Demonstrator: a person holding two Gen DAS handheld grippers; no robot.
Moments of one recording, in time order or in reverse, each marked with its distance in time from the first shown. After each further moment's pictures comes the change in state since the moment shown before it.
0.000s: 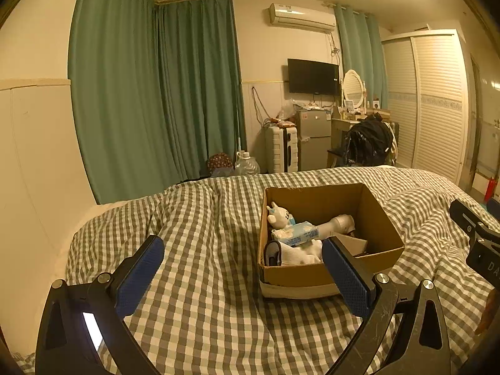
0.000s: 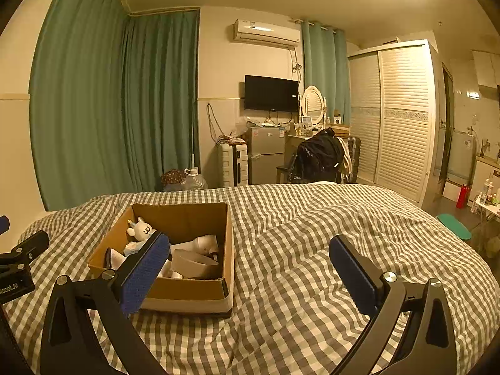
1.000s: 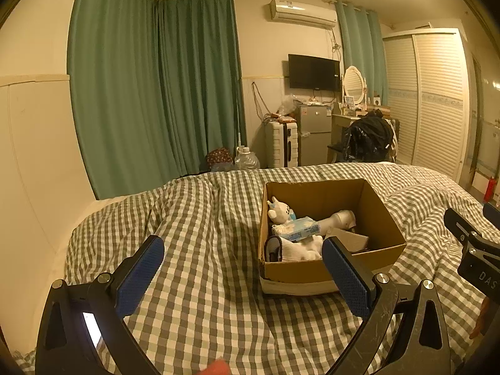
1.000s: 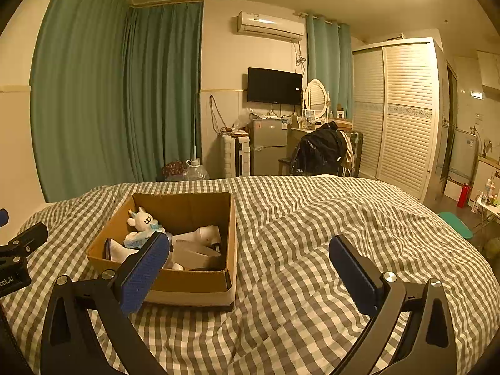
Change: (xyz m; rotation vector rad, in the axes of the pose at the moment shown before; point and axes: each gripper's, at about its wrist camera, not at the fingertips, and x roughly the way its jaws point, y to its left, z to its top) left arm 0.005 0.003 -0.001 -0.006 0.021 0.005; right arm 0.007 0.008 -0.007 -0.019 0.039 0.001
